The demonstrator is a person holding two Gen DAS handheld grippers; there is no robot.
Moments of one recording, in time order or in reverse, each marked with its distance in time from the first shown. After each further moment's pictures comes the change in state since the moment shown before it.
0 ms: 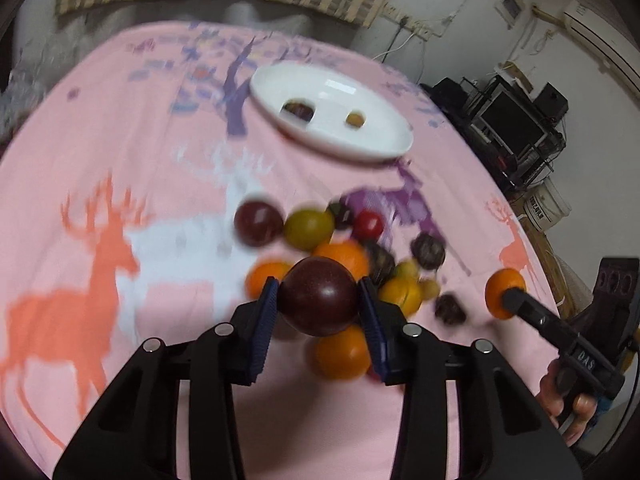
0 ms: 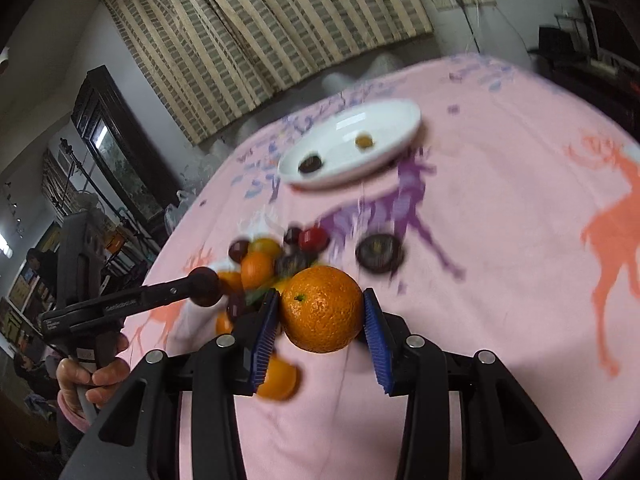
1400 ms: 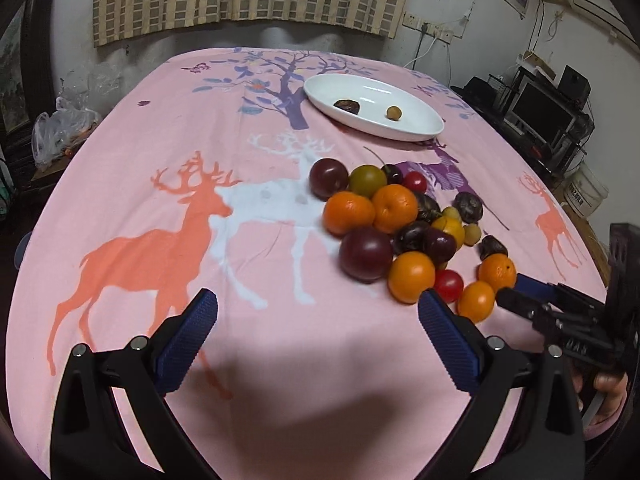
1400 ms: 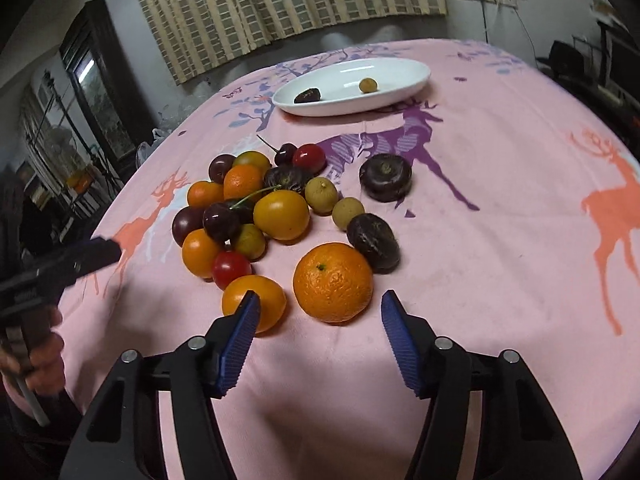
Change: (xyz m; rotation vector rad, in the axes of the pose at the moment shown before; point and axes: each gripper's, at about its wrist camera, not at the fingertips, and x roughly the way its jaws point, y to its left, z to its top) left arm -0.053 0.015 -0.079 0.035 -0.068 0.207; right arm 0.021 0.022 -0.072 -0.086 0.177 -0.125
